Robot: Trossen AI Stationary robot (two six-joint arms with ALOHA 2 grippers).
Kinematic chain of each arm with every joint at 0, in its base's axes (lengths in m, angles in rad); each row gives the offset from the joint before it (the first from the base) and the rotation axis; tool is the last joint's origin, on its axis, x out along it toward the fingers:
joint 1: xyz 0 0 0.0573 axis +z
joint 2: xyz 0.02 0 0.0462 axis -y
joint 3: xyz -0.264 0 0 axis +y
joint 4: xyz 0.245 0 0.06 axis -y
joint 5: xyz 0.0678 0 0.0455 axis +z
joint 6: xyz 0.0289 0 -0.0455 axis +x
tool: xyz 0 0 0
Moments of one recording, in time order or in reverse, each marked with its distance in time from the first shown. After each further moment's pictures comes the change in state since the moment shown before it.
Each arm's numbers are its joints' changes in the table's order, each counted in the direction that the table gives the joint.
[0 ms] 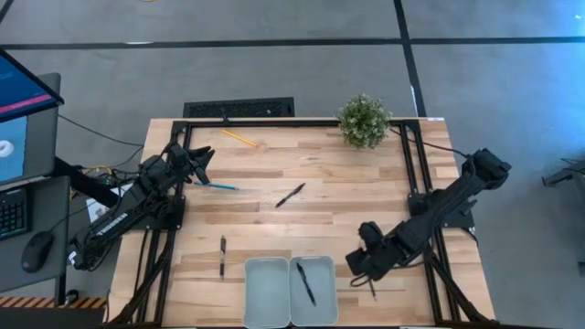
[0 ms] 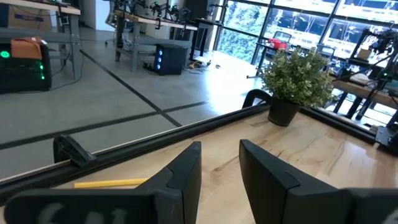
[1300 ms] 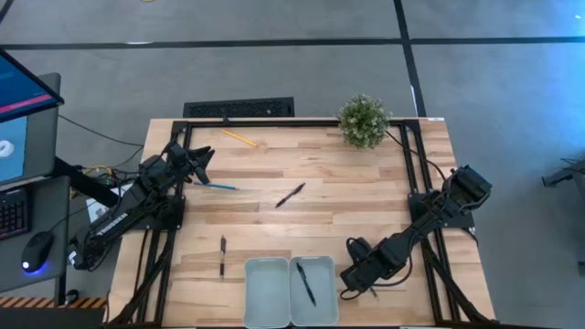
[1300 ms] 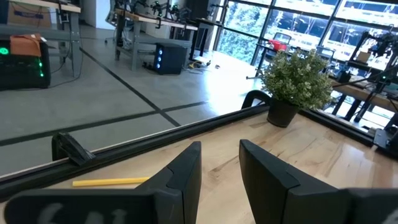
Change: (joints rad) left arm 0.000 0.000 0.000 0.000 0.000 -0.017; right arm 0.000 -0.266 -0.001 0.146 0.156 -0.077
